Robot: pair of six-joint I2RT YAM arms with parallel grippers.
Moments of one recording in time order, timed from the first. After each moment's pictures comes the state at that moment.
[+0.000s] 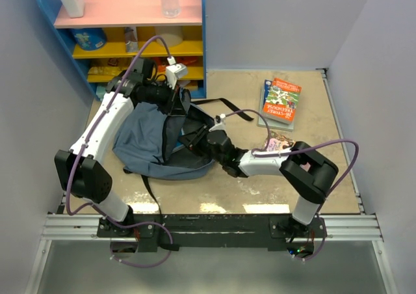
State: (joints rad) left arm -0.28 1.61 1.61 -0.89 0.76 0.21; right arm 0.92 1.74 0.84 0.65 0.13 1.36
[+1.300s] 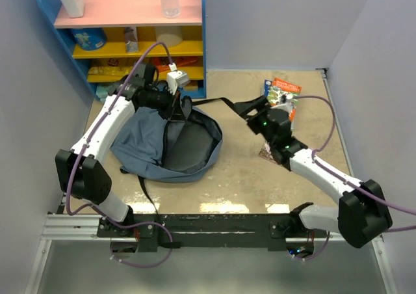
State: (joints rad) left arm -0.28 1.59 1.54 -0.88 0.76 0.24; right arm 0.57 1.23 0.72 0.29 0.20 1.13
